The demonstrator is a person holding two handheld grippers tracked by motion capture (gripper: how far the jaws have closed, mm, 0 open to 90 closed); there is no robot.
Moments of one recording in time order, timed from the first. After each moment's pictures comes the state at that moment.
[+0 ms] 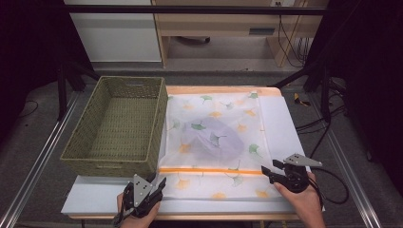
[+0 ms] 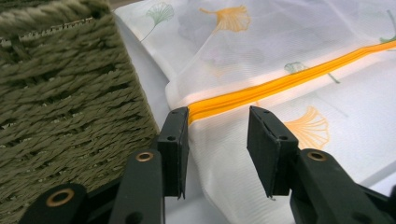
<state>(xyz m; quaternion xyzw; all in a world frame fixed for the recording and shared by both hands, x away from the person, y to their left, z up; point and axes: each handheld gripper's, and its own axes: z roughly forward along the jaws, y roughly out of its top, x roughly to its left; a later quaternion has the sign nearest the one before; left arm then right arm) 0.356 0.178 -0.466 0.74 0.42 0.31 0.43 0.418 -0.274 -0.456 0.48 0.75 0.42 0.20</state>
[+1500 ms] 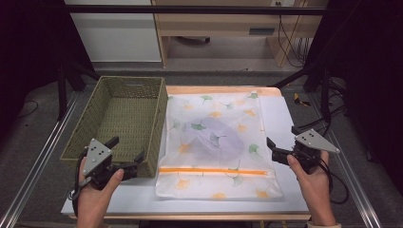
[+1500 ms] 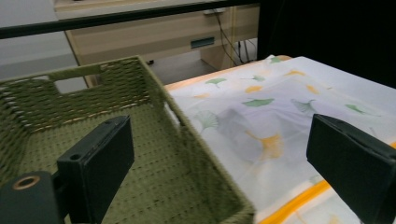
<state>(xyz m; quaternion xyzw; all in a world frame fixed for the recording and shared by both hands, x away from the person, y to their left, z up) 0.393 0.249 -0.352 0.70 0.40 0.33 0.50 0.434 -0.269 -0.371 0.43 0.68 0.47 0.37</state>
